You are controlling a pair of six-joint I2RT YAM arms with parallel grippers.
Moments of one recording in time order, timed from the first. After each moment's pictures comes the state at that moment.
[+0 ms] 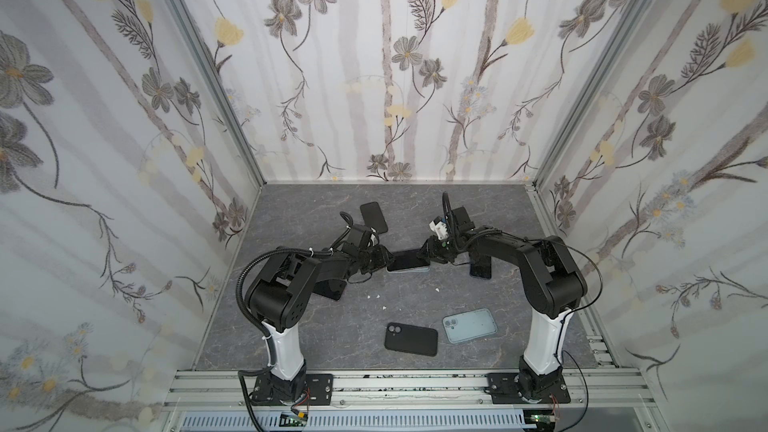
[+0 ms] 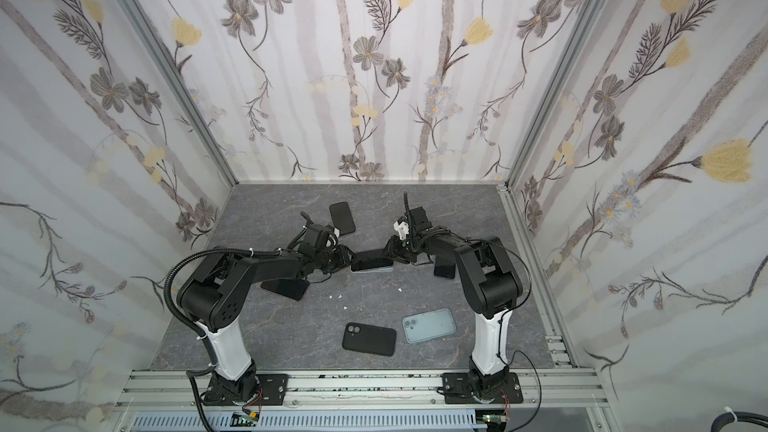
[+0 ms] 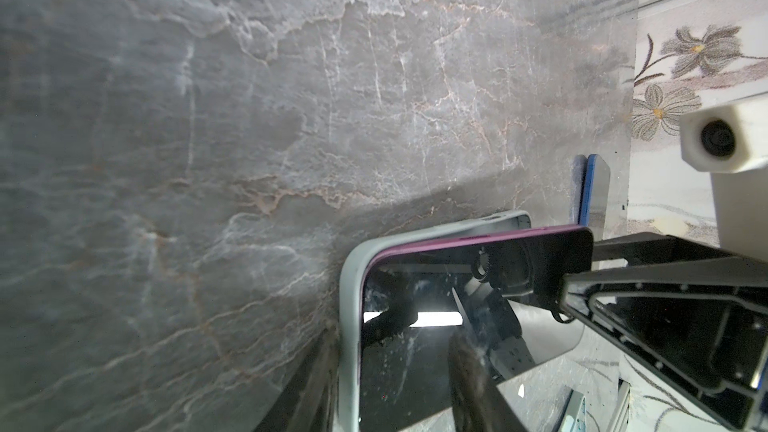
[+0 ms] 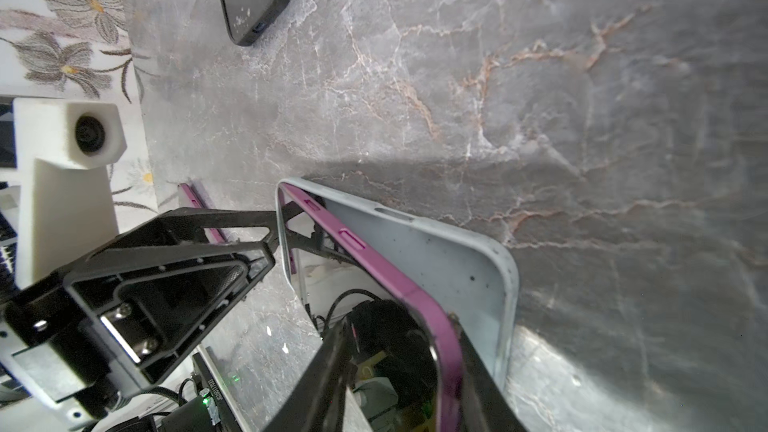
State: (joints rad) left arm -0.47 1.85 0.90 0.13 0.38 -0.78; right arm 0.41 1.94 1.20 -0.30 -0.56 0.53
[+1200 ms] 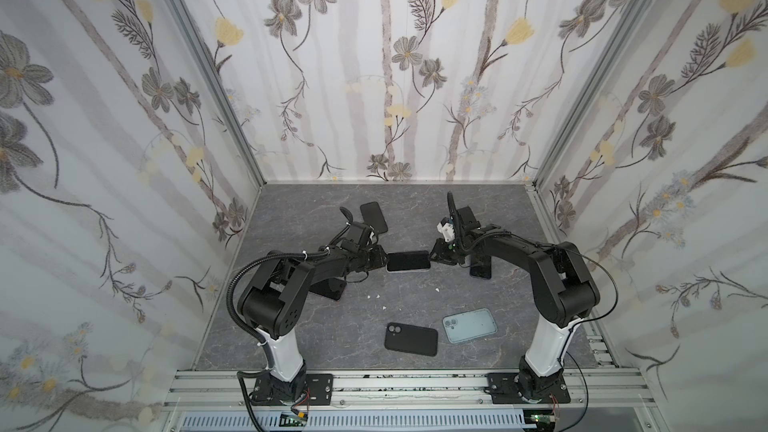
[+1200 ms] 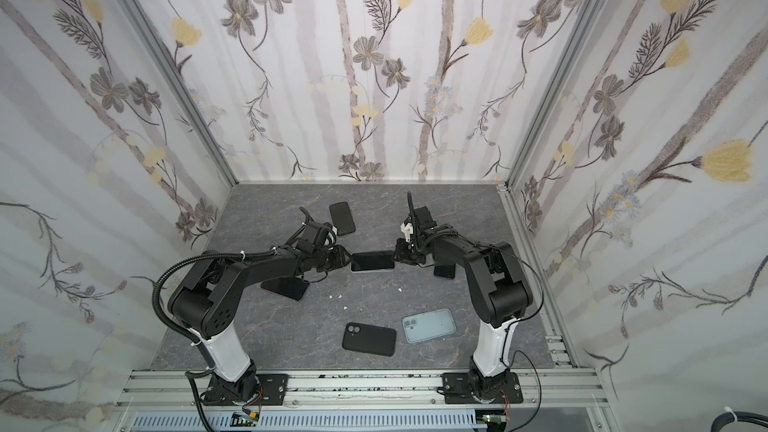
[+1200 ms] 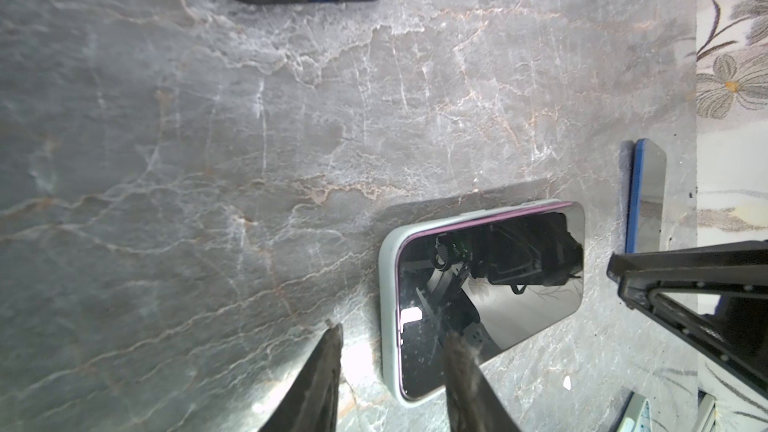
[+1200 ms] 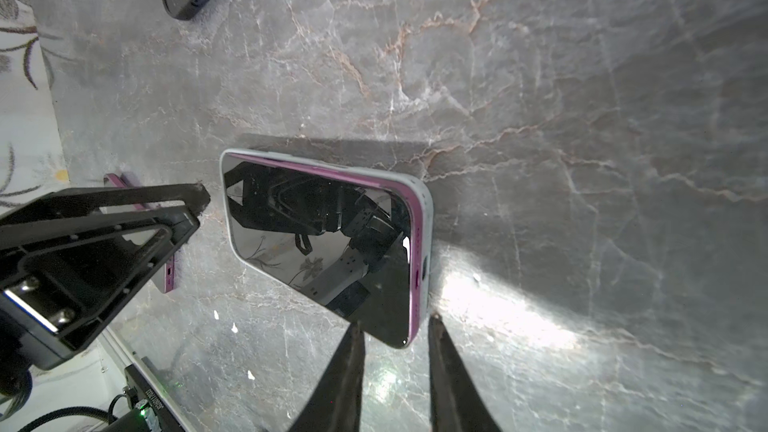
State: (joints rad) left arm -0.47 1.80 0.93 -0.02 0.28 -0.65; right arm 0.39 1.86 1.17 -0.44 -0.44 0.44
